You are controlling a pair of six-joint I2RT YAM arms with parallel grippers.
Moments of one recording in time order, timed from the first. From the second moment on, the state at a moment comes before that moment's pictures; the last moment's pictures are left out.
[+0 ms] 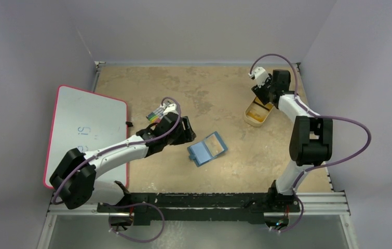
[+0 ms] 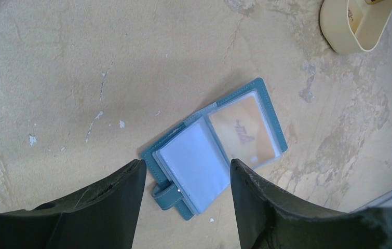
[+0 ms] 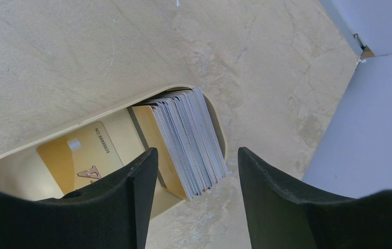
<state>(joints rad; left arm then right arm) -0.78 1.34 0.79 -0.17 -0.17 -0.85 -0.02 1.76 1.23 -0.16 -0.08 -0.72</state>
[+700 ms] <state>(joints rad) -0.76 1.35 0.77 -0.15 -0.11 -0.84 -0.01 1.88 1.23 -0.12 -0.01 -0.76</state>
